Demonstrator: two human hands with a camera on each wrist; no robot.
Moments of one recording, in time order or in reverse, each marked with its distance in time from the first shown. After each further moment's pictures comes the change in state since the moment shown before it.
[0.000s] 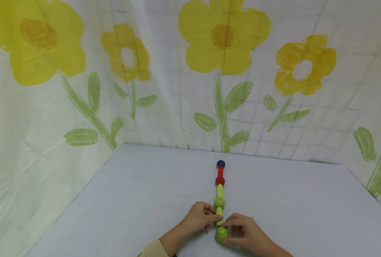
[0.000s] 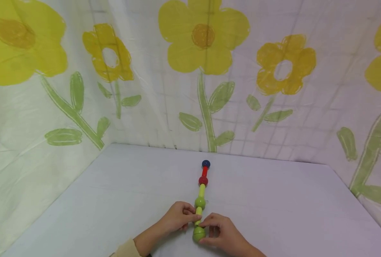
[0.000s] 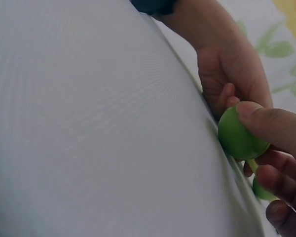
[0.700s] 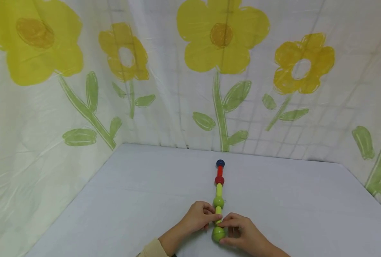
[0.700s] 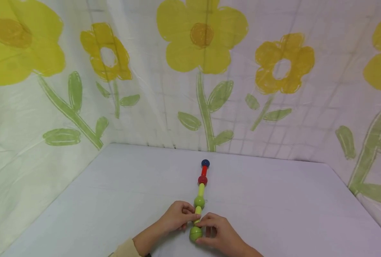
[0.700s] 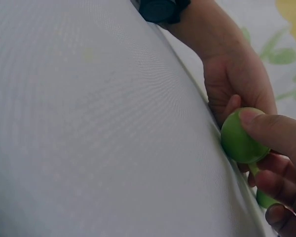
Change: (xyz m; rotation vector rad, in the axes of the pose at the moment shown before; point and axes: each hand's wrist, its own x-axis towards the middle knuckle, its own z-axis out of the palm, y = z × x) left_hand 0.002 -0.001 -0.001 0.027 -0.011 -0.021; right_hand 0.002 0.002 0.008 -0.067 0.028 -0.052
